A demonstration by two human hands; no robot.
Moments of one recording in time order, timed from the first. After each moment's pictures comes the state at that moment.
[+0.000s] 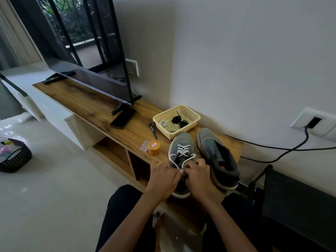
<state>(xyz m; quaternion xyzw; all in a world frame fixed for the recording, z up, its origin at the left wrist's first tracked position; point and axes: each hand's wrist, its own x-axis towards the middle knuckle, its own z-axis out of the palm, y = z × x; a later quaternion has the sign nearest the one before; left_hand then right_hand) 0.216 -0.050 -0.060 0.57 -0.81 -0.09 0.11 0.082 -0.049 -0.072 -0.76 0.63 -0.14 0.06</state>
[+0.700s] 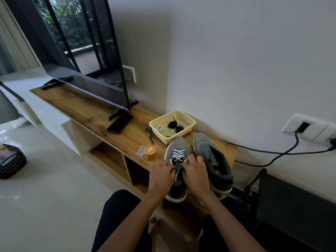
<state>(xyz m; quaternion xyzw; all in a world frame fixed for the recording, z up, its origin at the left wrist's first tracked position) 0.203 -0.079 -0.086 0.62 -0.76 -0.10 0.17 0.071 -0.074 -0.081 -0.74 0.64 -0.18 -0.04</state>
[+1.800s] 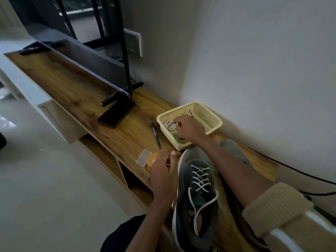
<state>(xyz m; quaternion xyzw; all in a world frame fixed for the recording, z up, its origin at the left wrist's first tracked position) 0.208 -0.180 -0.121 0.63 -0.49 -0.28 0.54 0.122 -0.325 -0.087 -0.80 0.57 -0.16 0.13</state>
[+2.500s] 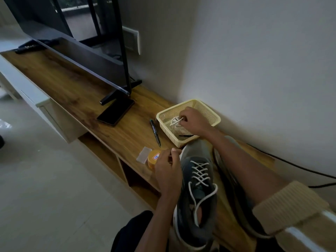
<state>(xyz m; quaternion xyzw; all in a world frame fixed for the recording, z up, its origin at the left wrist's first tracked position) 0.194 -0.179 -0.116 0.64 -0.41 -0.30 0.57 0.107 -0.329 -0.071 -0.81 0.56 -0.15 0.14</state>
